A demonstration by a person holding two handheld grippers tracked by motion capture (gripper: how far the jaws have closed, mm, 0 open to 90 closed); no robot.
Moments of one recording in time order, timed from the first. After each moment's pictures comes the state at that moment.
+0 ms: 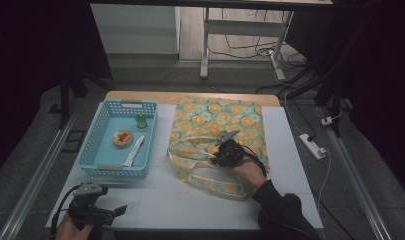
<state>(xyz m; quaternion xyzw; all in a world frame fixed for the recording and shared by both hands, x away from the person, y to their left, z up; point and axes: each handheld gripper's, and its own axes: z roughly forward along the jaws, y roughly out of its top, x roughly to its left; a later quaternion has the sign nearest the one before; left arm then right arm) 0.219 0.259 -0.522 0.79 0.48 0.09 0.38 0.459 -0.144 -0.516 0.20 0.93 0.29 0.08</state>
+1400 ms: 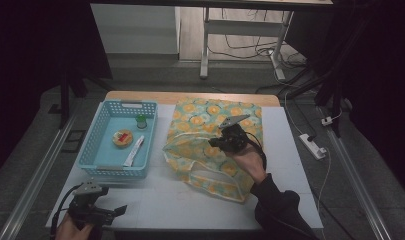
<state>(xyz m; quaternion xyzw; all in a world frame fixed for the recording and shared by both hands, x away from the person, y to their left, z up) 0.220 0.260 -0.522 0.79 0.48 0.08 0.38 0.459 -0.141 -0.447 0.22 0.89 0.39 0.08</state>
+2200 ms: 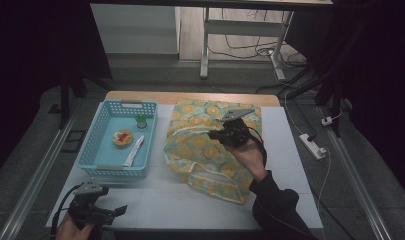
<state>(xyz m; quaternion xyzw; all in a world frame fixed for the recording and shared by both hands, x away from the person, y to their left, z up) 0.220 0.259 -0.523 0.79 0.48 0.08 0.37 0.455 -0.139 -0.419 0.21 0.87 0.43 0.10</state>
